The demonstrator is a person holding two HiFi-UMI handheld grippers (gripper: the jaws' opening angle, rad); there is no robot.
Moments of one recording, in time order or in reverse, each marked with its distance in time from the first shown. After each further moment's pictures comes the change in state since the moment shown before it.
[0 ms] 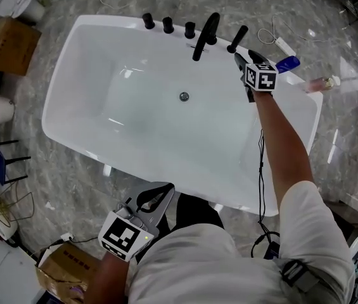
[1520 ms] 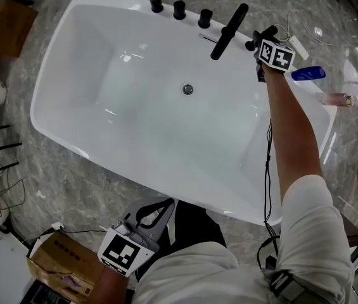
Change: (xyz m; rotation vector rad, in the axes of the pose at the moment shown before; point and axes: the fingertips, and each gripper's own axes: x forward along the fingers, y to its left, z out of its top) left arm 0.027 0.051 -0.046 -0.148 0.039 0.025; right arm 0.120 -0.048 0.006 0.075 0.014 -0.104
